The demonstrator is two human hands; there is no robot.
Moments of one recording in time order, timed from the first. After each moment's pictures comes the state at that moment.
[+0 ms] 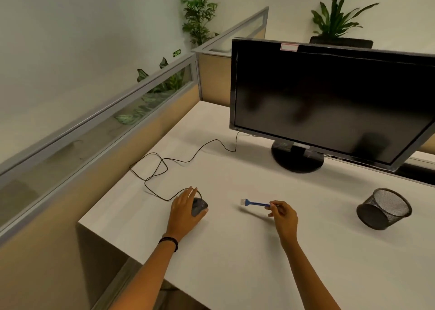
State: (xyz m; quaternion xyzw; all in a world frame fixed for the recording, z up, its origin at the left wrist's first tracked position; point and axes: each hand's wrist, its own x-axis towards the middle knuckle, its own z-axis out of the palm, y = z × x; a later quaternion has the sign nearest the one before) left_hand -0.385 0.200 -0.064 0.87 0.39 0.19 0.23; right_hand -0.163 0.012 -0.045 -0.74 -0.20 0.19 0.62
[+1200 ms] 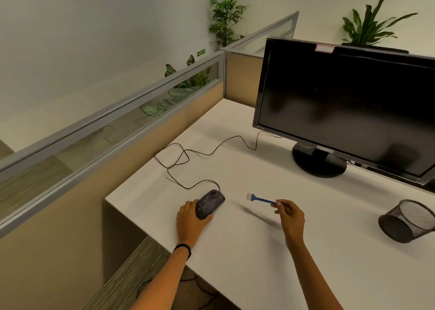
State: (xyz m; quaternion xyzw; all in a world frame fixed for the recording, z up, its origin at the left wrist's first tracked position) left_hand -0.428 0.164 -0.092 0.77 0.54 0.24 0.23; right_hand -0.199 0.021 -0.036 -0.71 -0.22 0.21 0.64
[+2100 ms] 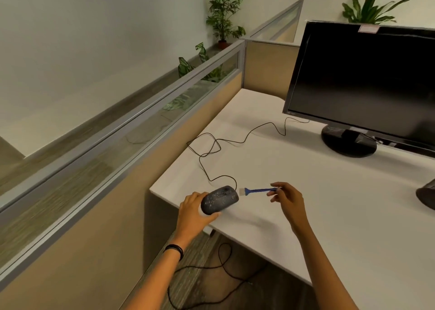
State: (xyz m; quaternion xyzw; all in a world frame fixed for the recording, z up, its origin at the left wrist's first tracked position) left_hand -0.585 0.197 -0.039 0.84 0.41 0.24 0.26; right_hand -0.348 0.064 -0.009 -0.71 -0.33 0.23 0.58
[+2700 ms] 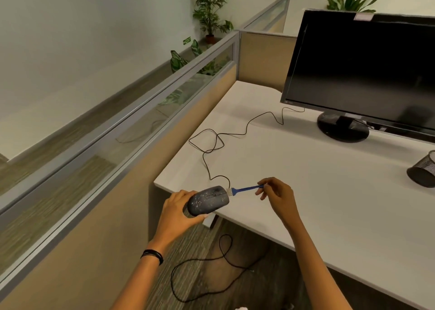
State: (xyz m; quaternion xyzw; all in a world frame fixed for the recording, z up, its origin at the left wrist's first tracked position) left_hand -0.661 0.200 -0.011 0.87 0.35 0.23 0.27; right_hand -0.417 0.064 0.006 -0.71 -0.37 0.21 0.56
